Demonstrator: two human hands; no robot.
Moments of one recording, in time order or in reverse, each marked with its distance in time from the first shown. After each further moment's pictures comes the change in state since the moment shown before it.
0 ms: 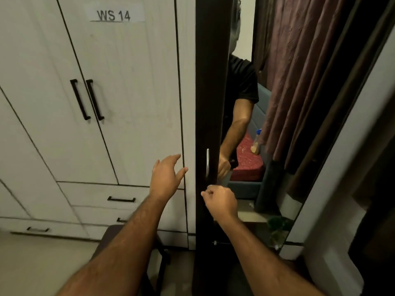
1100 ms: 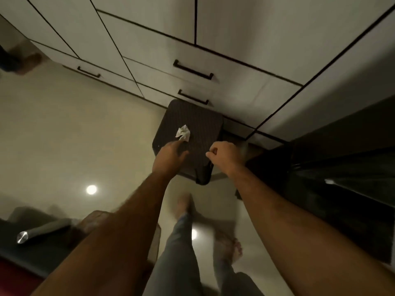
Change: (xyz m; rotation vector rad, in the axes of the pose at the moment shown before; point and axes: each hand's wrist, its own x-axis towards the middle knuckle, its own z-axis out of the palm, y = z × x) left_hand -0.165 -0.411 0.031 0.026 -0.570 -0.738; right_hand -0.008 -0.107 0.406 -0.193 -0.822 -0.056
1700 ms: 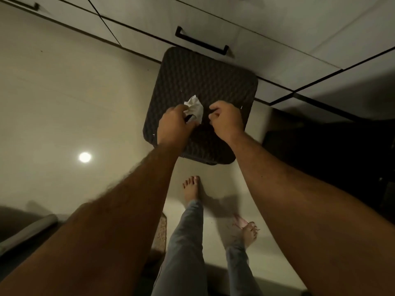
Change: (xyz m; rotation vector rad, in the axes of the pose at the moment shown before) left_hand 0.191 -0.115 0.110 -0.068 0.000 -0.066; right_hand 0.215 0.015 0.154 0.414 0.055 0.225
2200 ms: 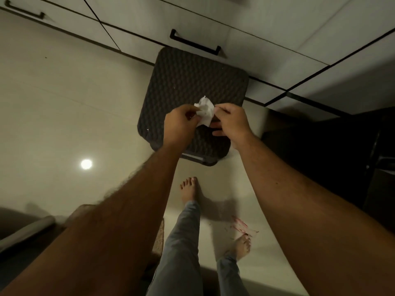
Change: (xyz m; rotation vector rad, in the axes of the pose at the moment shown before) left_hand -0.032 0.027 0.013 -0.249 0.034 0.074; right_hand -0.040 0.016 -0.035 0.520 -0.059 0.132
